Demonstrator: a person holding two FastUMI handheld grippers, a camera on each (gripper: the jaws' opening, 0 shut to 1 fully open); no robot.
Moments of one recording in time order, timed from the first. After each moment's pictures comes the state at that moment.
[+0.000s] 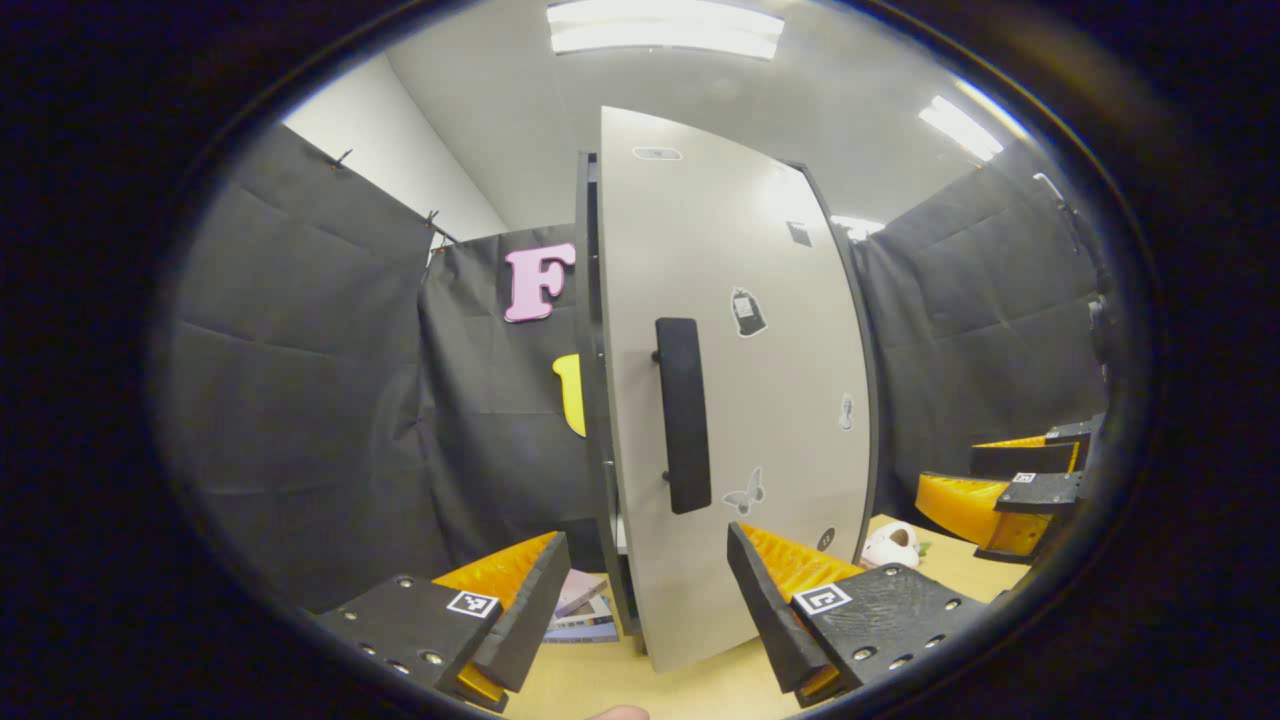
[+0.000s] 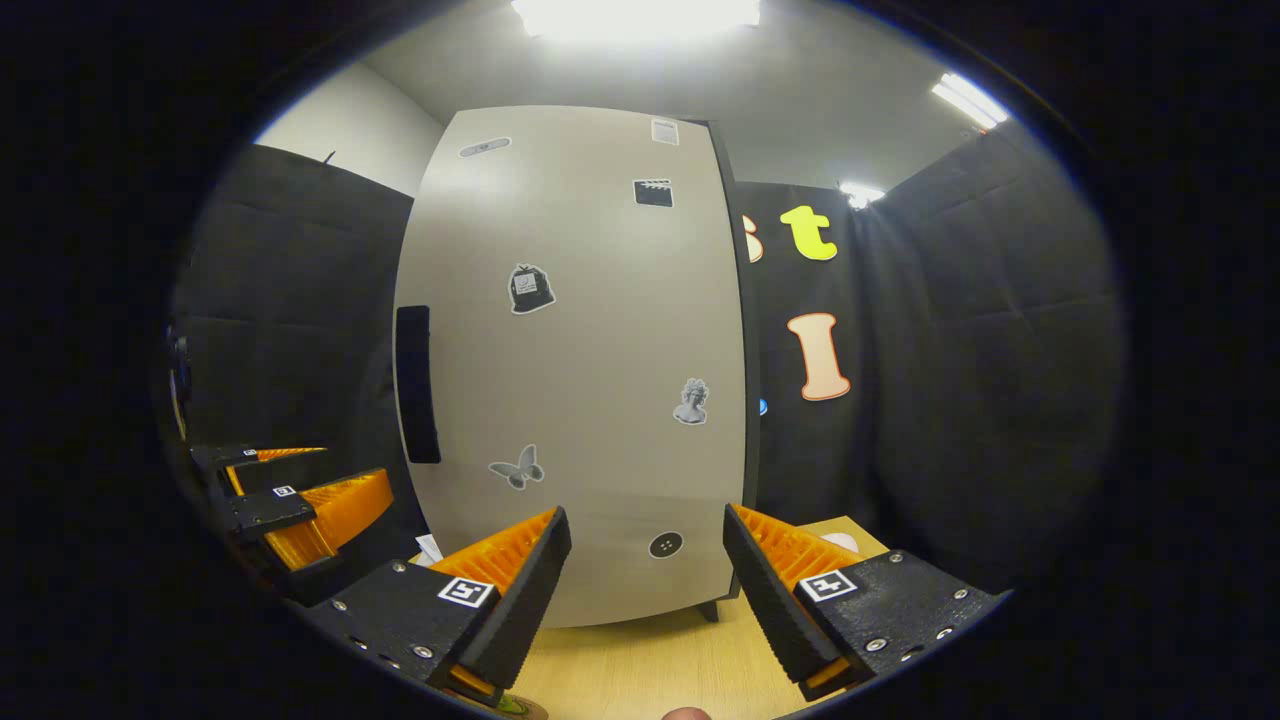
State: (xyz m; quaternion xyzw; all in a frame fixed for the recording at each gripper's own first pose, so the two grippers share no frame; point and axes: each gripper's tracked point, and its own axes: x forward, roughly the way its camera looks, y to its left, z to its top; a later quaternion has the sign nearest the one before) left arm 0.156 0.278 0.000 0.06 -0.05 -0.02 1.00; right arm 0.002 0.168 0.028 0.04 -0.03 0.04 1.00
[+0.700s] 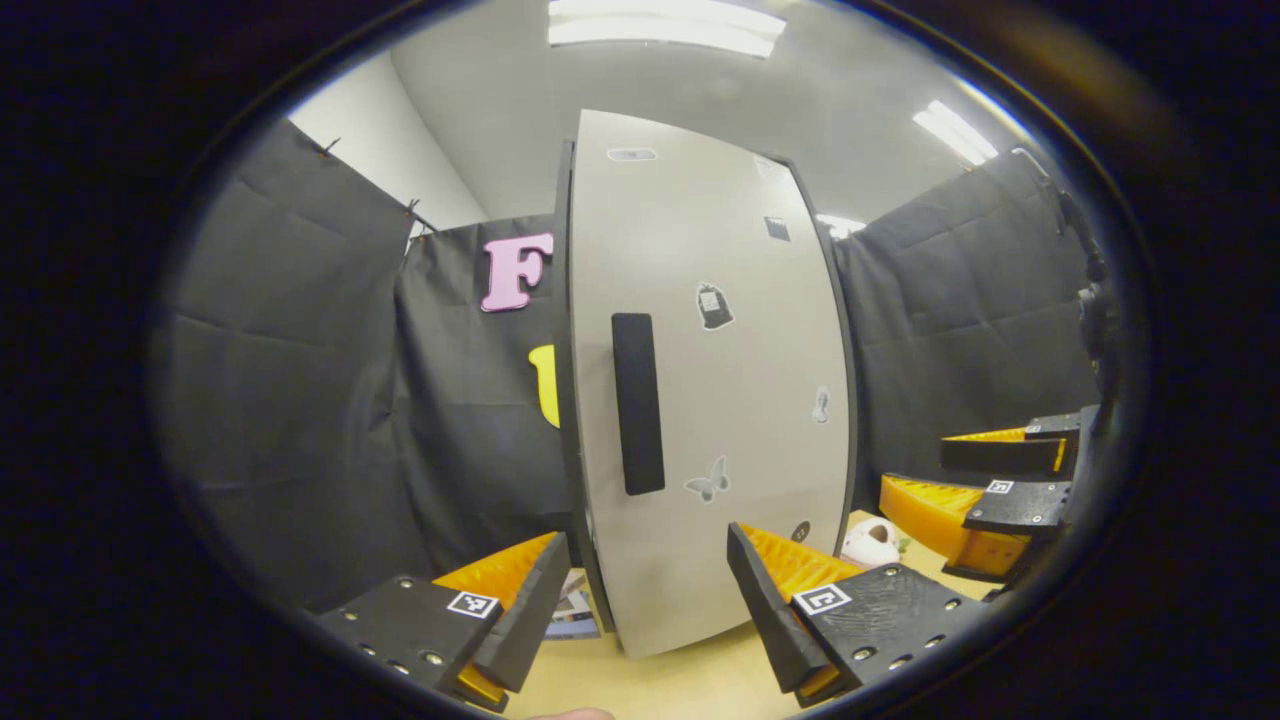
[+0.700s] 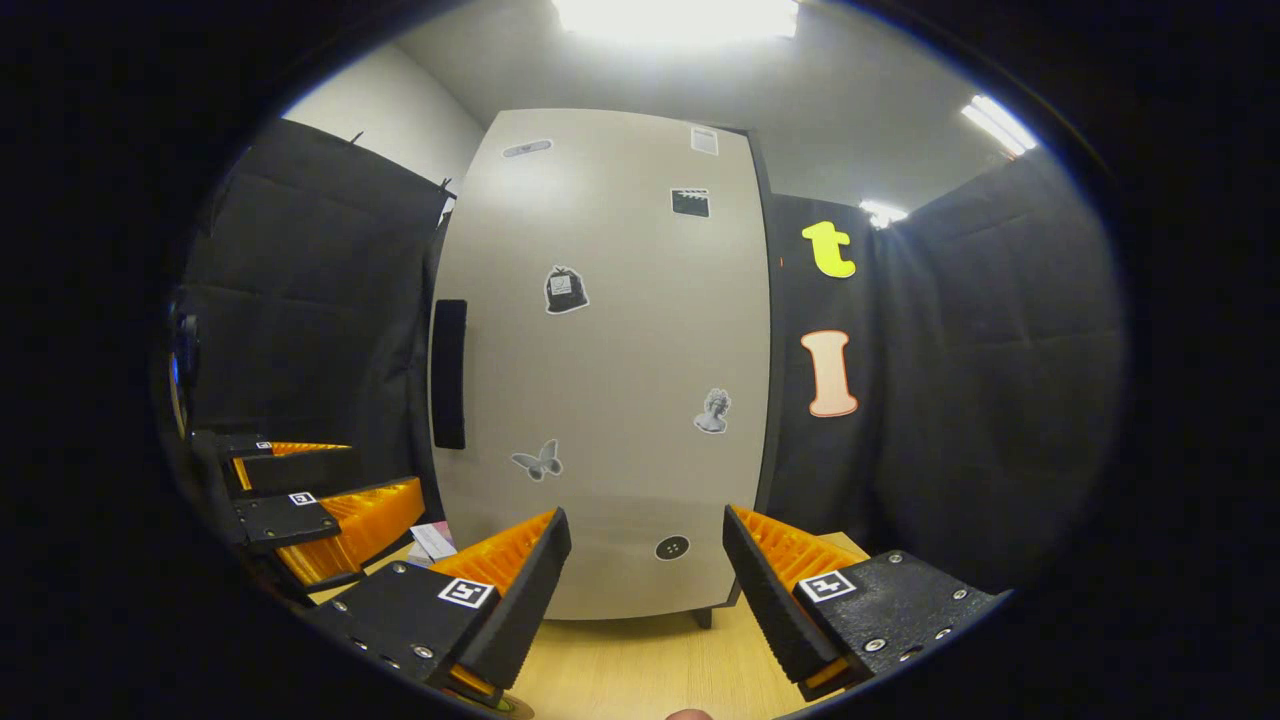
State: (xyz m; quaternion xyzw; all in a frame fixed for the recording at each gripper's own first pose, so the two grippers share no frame) left arm 0.159 0.275 -0.009 0.03 -0.04 -0.05 1.00; right arm 0.002 0.194 0.036 0.00 -0.04 0.05 1.00
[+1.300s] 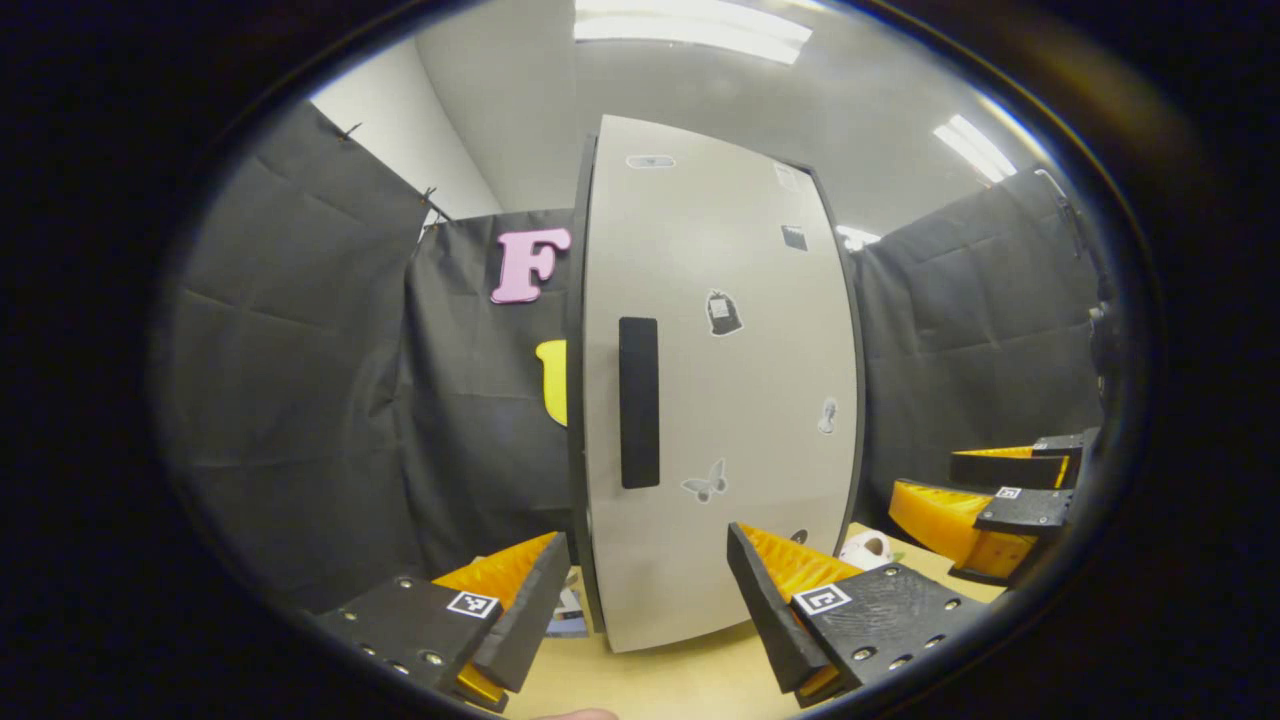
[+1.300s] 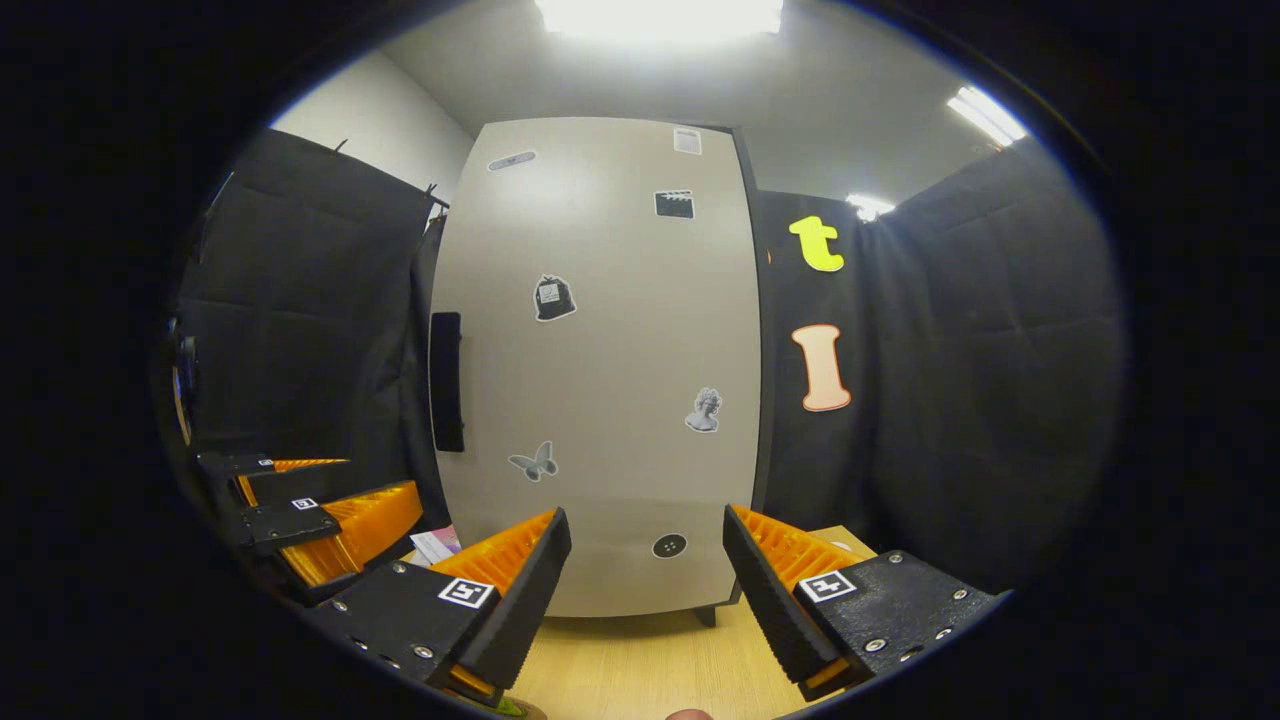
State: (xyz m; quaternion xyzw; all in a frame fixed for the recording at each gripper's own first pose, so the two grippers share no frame) left arm 0.171 0.285 -0.010 0.01 -0.05 -0.03 1.00; right arm 0.004 0.184 0.039 0.02 -0.03 0.03 1.00
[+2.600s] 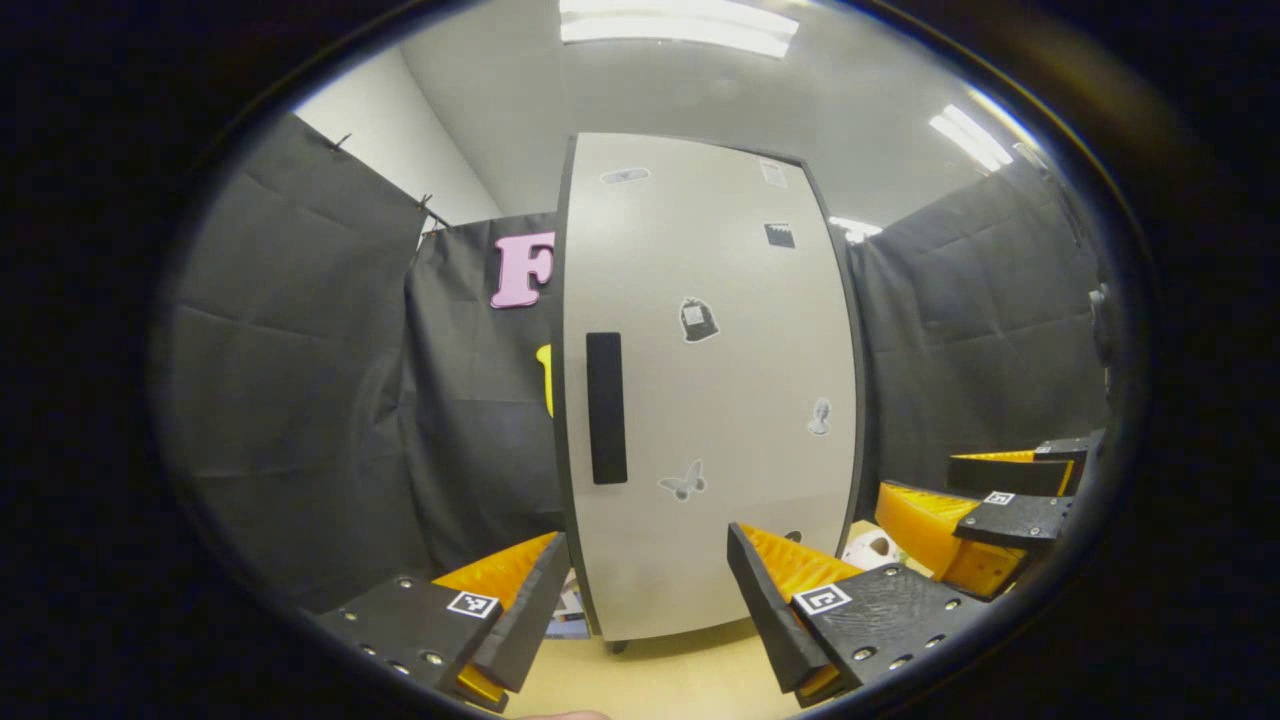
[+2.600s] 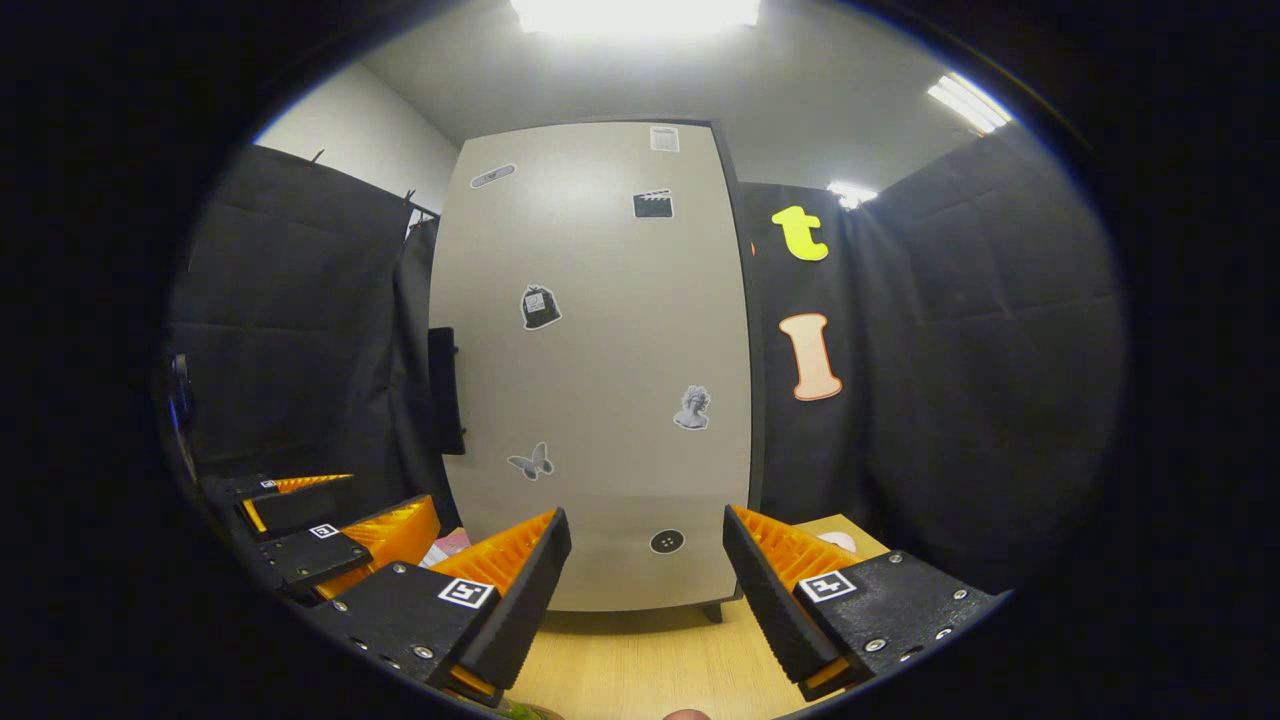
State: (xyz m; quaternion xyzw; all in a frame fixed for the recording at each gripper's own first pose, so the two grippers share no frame) left arm 0.173 0.264 -0.009 0.02 -0.04 -0.03 1.00; right arm 0.010 0.188 0.038 0.05 -0.02 0.02 1.00
